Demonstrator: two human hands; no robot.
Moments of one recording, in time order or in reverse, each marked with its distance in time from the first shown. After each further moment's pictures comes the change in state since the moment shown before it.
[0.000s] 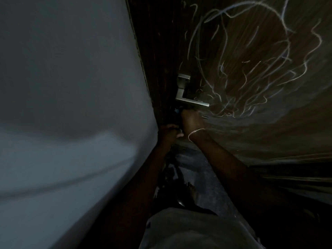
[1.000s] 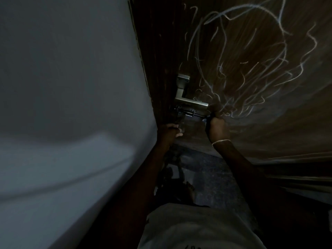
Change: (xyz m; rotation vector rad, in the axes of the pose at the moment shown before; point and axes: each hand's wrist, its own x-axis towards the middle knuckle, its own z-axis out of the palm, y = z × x) left_hand -0.012 0.005 0.000 -0.147 -0.047 -0.006; right_hand -0.047 0.084 0.006 0.081 0.107 0.257
